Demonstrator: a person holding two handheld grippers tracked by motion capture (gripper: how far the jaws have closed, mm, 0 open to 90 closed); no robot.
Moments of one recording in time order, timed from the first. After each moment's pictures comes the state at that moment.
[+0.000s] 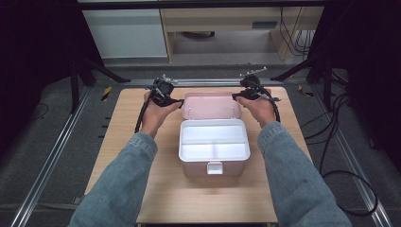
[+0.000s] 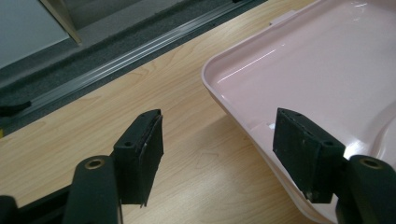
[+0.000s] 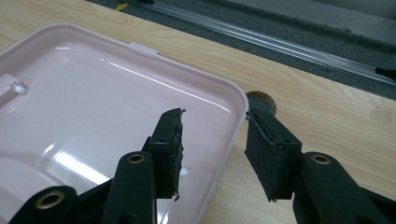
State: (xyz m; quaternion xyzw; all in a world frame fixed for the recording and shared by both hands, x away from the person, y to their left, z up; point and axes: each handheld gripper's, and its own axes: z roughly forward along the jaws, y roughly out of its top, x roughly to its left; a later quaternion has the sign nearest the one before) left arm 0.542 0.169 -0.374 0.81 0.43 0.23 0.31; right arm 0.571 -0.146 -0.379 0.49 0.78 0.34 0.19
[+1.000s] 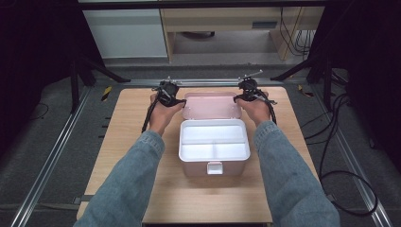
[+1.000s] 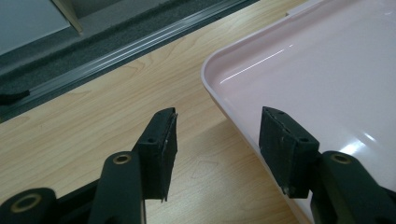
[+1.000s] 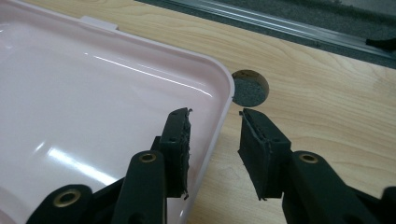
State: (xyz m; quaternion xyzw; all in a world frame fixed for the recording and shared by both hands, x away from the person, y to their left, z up) left arm 0.559 0.156 -0.396 0.81 0.46 0.23 0.30; right arm 0.588 -0.144 -0.405 0.53 0.77 0.30 0.18
